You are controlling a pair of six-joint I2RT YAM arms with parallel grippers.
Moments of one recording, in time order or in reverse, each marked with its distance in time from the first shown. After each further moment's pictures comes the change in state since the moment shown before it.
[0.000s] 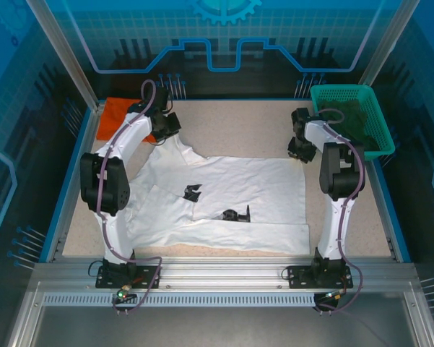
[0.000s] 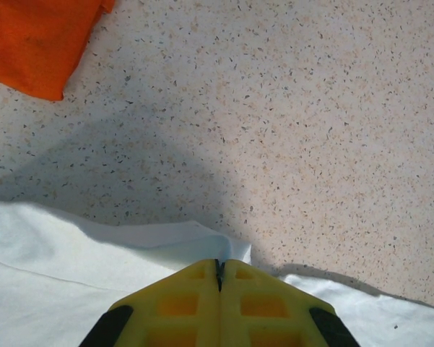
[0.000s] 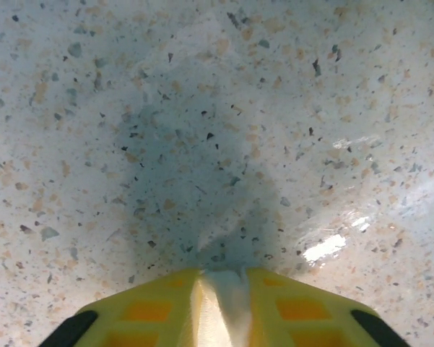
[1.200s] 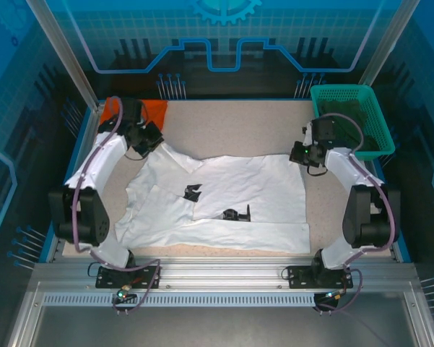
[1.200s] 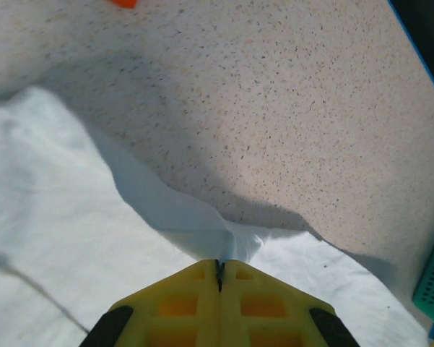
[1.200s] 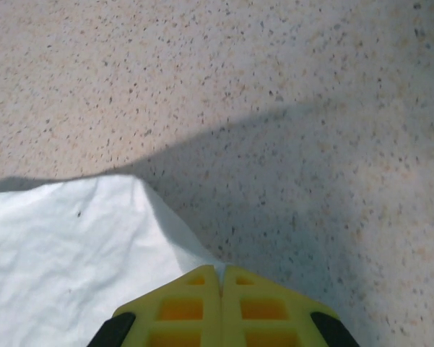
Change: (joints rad) left arm 0.123 -0.391 -0.370 0.036 0.172 -0.204; right arm -0.052 -0.606 -0.557 0.368 -0.417 -0.317
